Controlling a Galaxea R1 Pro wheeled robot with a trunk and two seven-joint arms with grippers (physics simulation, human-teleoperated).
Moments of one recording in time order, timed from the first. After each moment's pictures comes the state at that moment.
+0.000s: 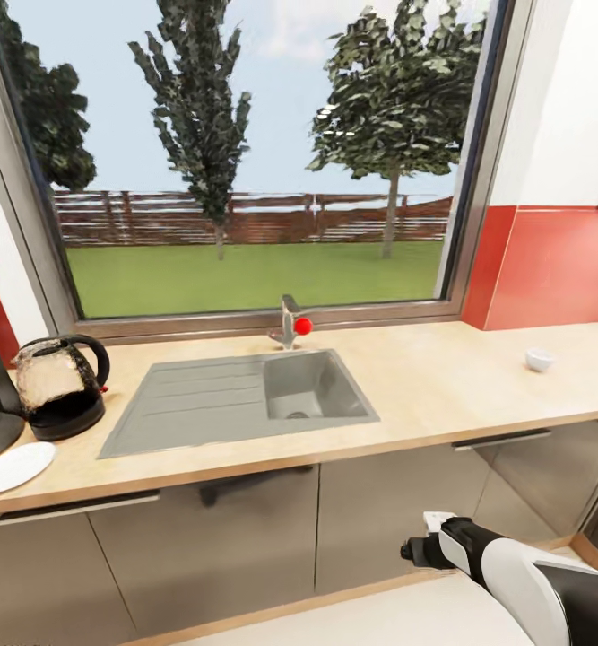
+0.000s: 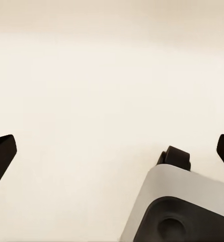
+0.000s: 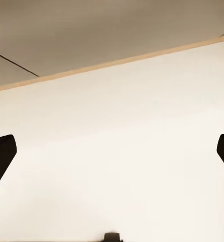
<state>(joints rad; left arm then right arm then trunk) -0.32 0.03 -0.20 -0.02 0.43 0.04 0.39 -0.85 -0.11 -0.12 0.08 0.12 0.32 0.10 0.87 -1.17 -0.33</state>
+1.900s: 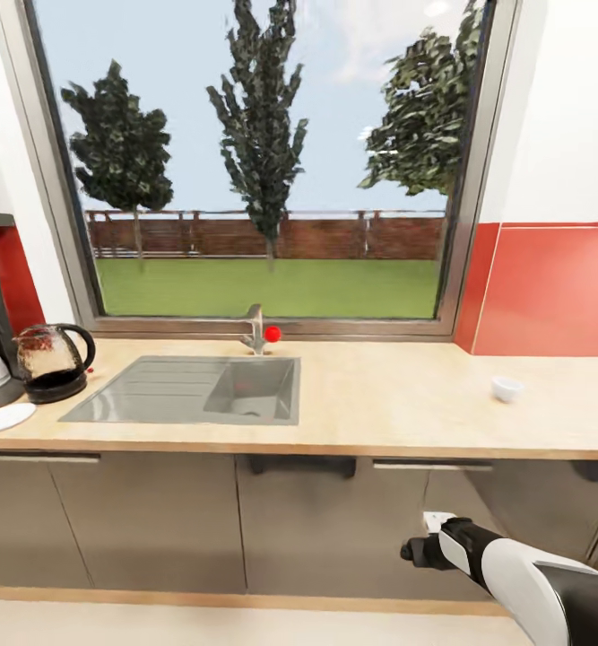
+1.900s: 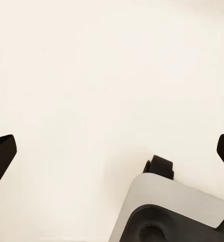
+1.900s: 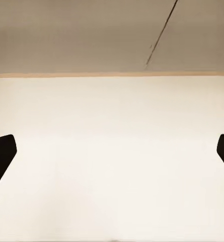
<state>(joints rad) -0.32 0.01 -0.20 -0.02 0.43 0.04 0.39 -0.85 -0.11 -0.12 0.09 0.12 0.32 0.10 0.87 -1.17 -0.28</state>
